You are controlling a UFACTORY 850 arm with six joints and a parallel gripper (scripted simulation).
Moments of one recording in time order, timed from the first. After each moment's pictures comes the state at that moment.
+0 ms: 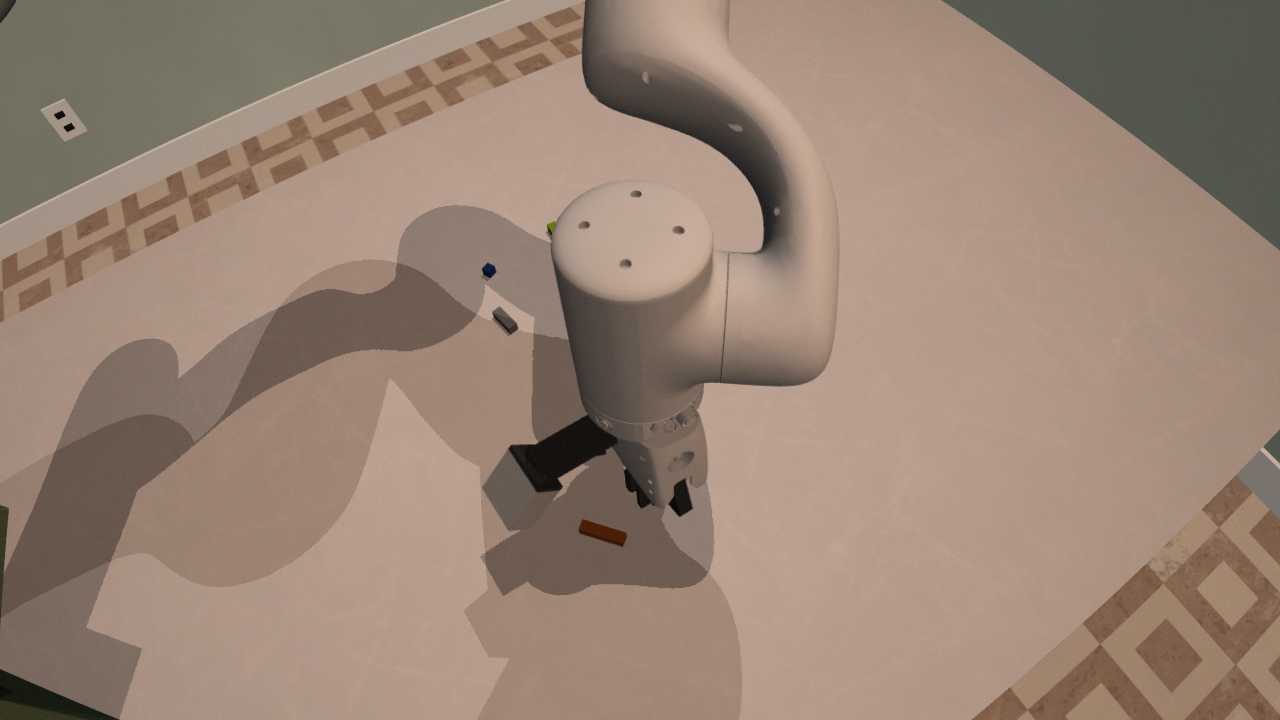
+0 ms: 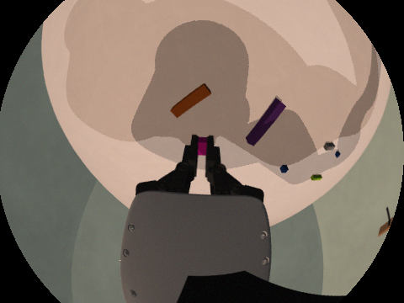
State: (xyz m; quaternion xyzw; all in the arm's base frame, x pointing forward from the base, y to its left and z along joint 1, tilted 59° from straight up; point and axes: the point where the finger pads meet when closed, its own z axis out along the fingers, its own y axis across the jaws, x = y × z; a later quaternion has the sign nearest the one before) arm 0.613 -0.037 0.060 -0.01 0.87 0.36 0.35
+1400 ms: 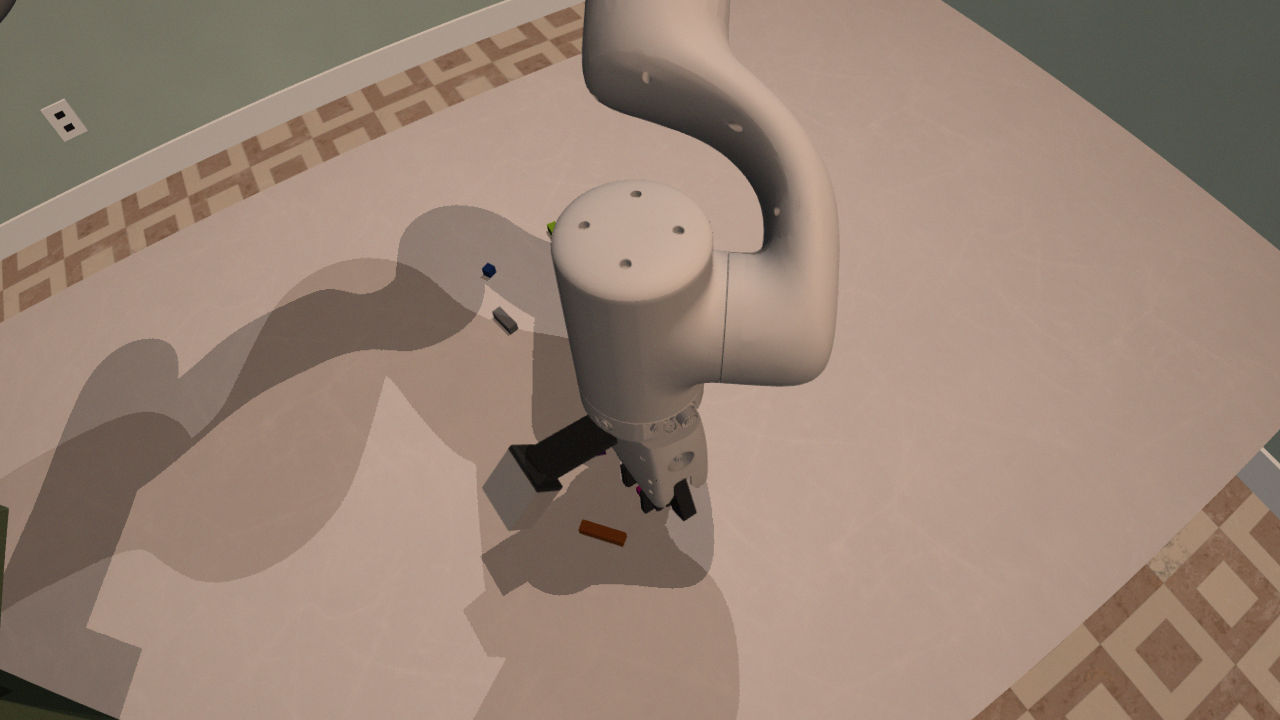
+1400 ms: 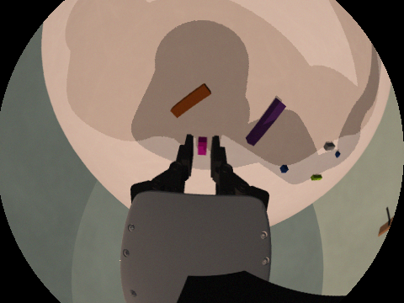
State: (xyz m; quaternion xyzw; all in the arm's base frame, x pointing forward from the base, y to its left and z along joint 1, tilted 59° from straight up) arm 0.613 -0.037 0.060 -0.01 0.87 0.36 0.35
